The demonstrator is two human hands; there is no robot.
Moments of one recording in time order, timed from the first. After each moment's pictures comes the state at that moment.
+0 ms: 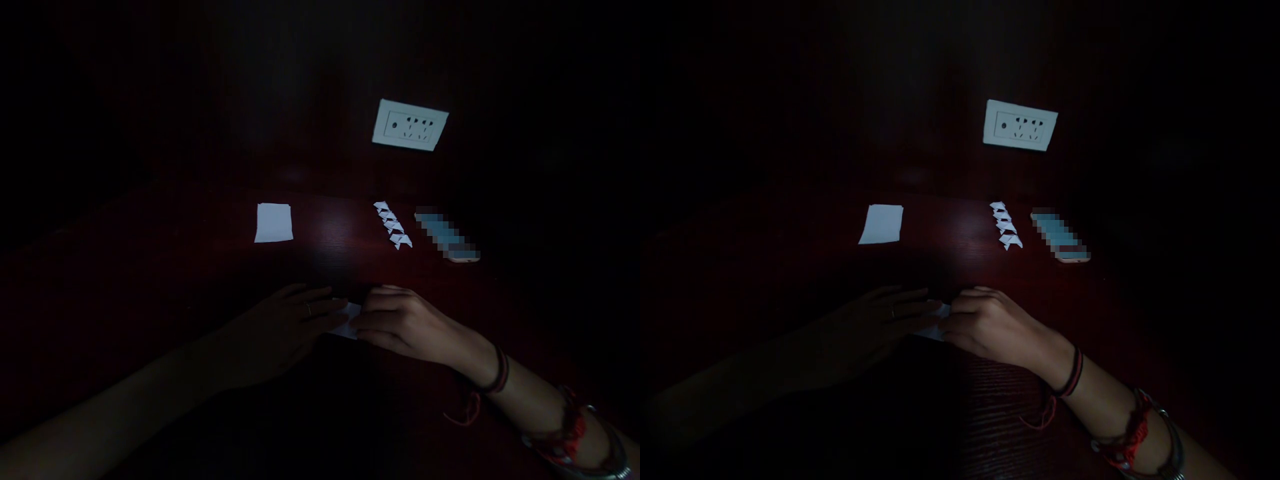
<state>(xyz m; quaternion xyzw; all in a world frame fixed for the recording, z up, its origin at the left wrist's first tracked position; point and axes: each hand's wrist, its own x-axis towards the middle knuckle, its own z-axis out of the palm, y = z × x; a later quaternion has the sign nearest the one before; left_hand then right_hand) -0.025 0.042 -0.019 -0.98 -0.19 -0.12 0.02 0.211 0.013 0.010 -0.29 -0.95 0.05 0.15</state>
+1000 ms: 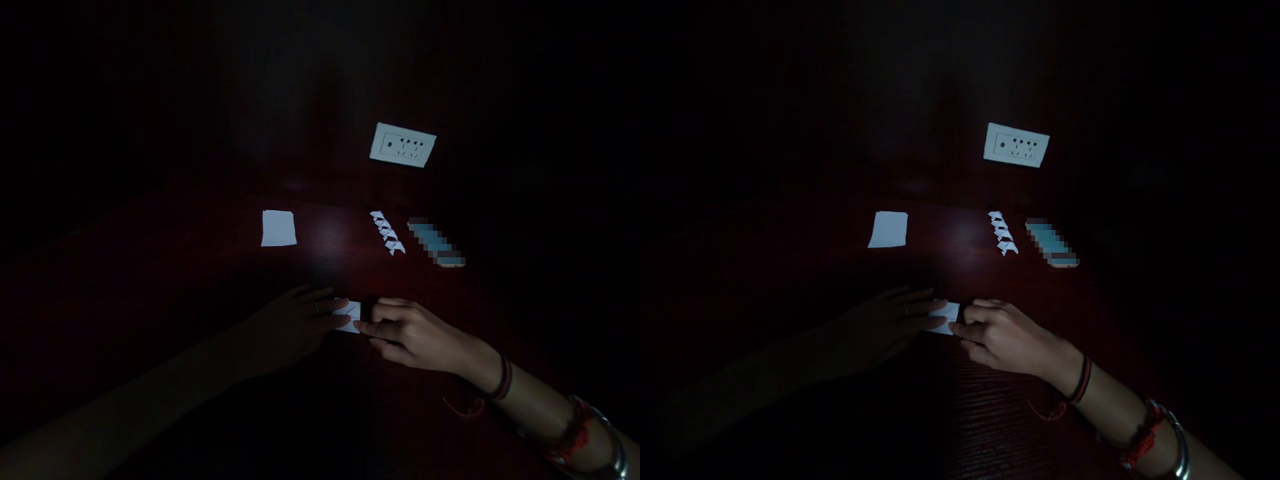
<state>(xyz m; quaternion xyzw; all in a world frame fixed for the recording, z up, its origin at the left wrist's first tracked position) -0.029 0.041 -0.023 -0.98 -0.17 -0.13 0.00 0.209 -0.009 0.018 -0.32 -0.94 0.05 0.09</state>
